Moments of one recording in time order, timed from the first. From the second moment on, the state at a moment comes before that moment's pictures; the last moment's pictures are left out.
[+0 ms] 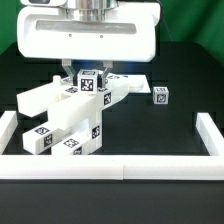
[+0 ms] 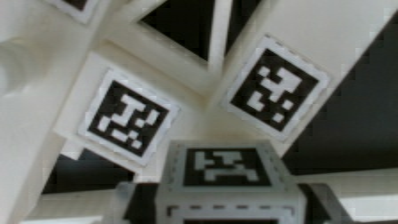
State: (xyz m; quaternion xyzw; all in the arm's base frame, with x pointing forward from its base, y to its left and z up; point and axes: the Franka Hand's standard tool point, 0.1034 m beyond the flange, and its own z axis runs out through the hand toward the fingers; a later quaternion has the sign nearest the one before) arm 0.618 -0.073 0.114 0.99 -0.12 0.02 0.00
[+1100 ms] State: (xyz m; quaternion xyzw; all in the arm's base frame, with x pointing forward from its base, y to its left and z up) arm 0.619 -0.069 0.114 0.89 -0.45 0.02 -0.01
